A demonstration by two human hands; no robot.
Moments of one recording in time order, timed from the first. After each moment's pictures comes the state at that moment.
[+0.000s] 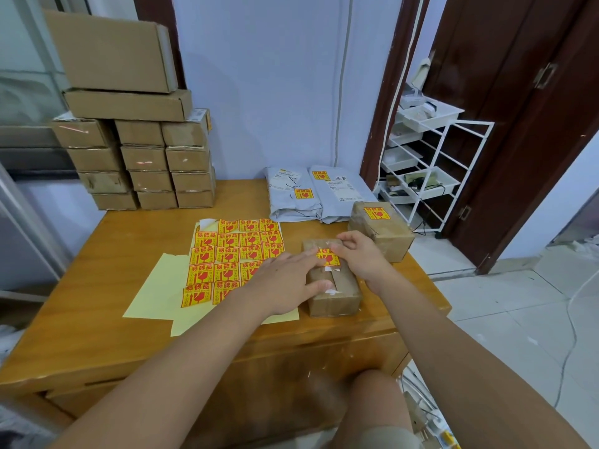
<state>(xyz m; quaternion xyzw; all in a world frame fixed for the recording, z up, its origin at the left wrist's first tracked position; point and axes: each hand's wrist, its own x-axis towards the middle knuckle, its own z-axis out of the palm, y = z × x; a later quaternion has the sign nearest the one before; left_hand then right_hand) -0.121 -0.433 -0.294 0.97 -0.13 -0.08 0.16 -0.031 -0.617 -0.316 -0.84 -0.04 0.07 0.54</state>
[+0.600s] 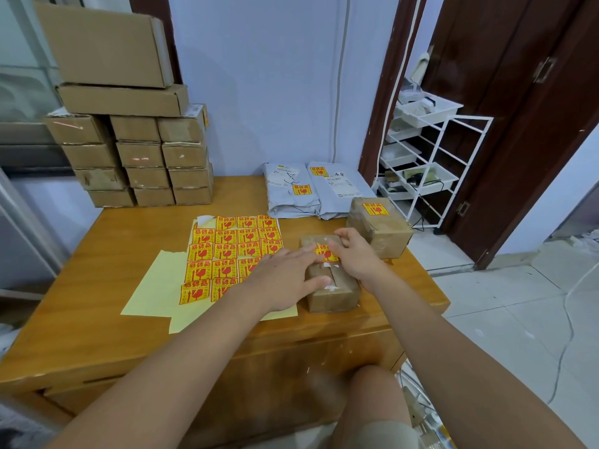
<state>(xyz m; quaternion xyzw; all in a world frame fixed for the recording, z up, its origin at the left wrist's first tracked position) -0.122 -0.435 -0.294 0.97 -0.13 -0.08 0.16 -0.044 -0.607 -0.311 -0.86 -0.04 0.06 0.50</state>
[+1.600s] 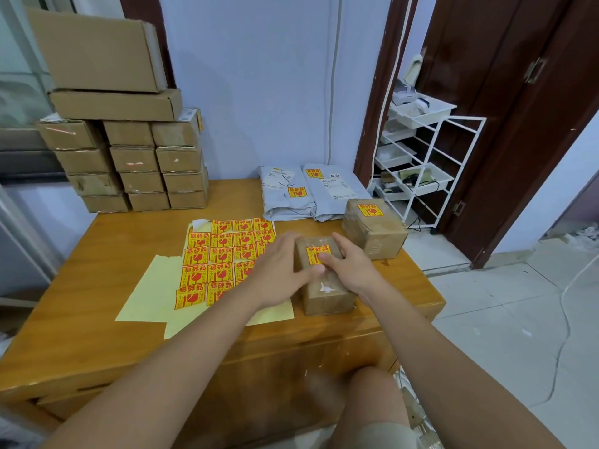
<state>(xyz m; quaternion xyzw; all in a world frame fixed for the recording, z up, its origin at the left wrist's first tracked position) -0.109 -0.432 -0.310 0.93 -0.07 0.01 0.35 -0.058 -0.611 -0.321 -0.84 -0.05 0.07 0.53</state>
